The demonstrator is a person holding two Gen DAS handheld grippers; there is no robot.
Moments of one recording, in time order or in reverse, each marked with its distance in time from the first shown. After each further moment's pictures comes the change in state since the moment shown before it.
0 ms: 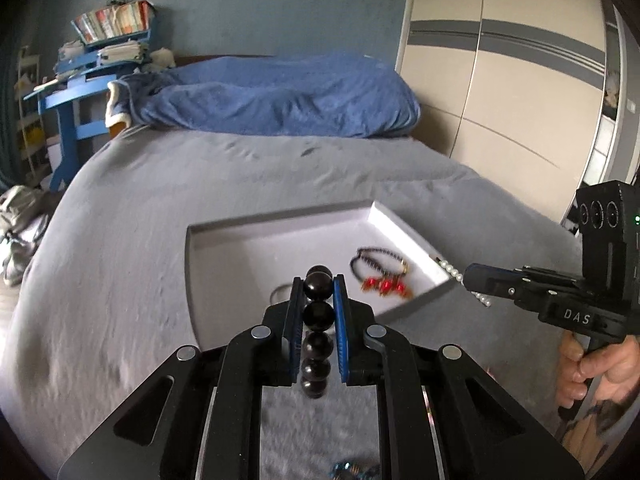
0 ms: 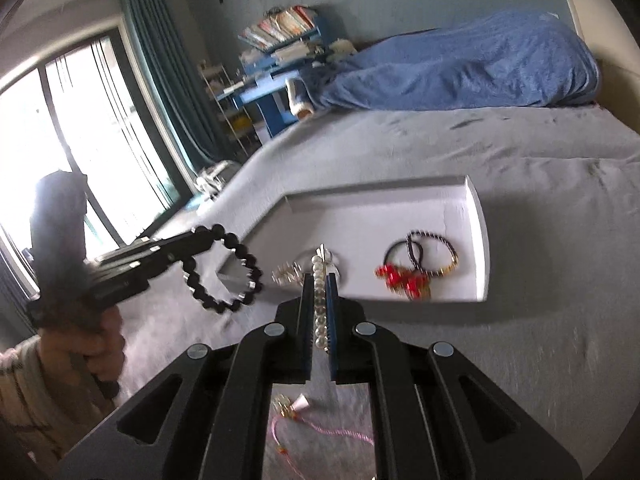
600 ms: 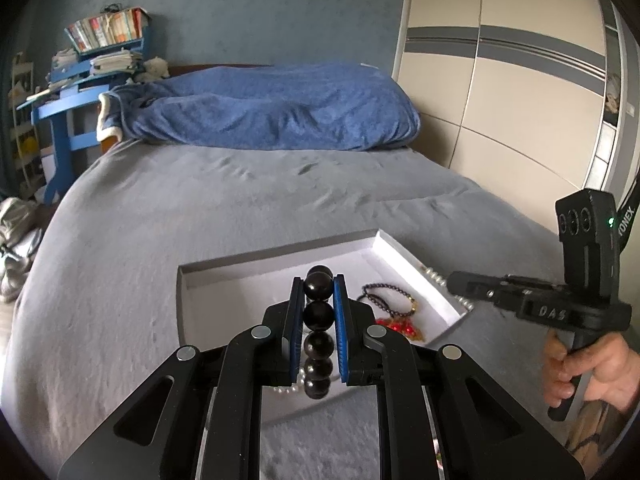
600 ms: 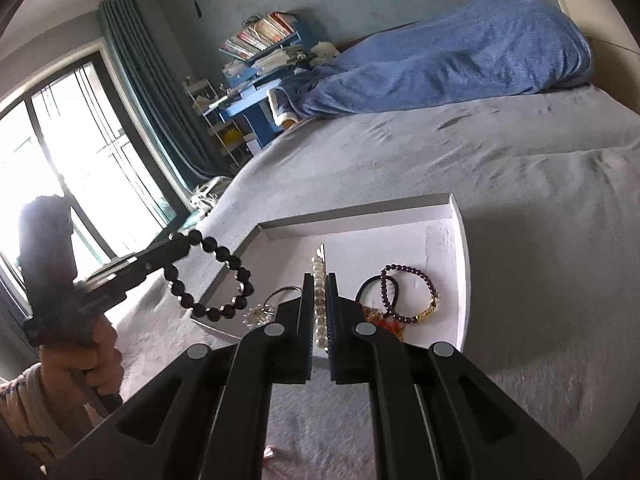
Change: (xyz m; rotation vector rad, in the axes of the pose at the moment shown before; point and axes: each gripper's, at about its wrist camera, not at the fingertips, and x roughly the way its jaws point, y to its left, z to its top) left arm 0.026 0.008 0.030 0.013 -0.028 -0.004; right arm 0.034 -0.034 0.030 0.054 0.020 -0.022
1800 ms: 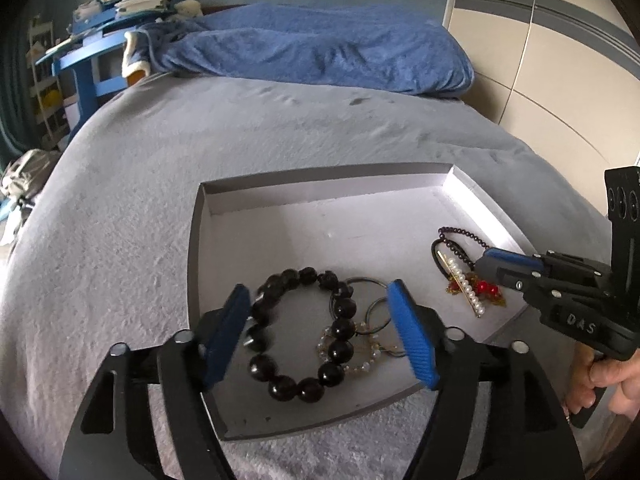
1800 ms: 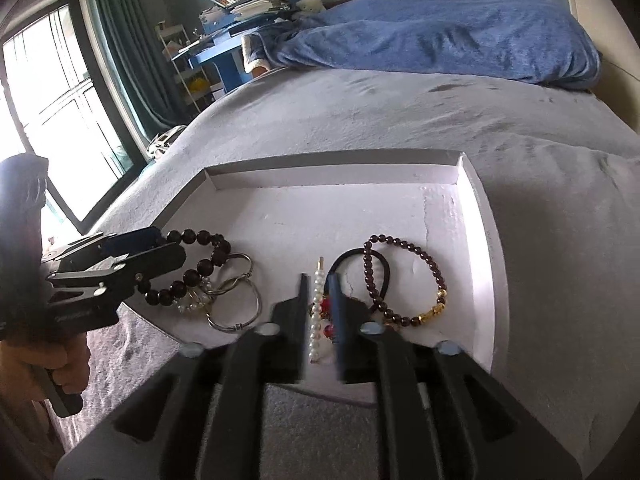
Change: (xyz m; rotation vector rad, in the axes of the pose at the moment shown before) left arm 0.063 0.036 -0.038 -0.075 0.200 0.121; right arm 0.068 -0.001 -0.012 -0.076 0.128 -0.161
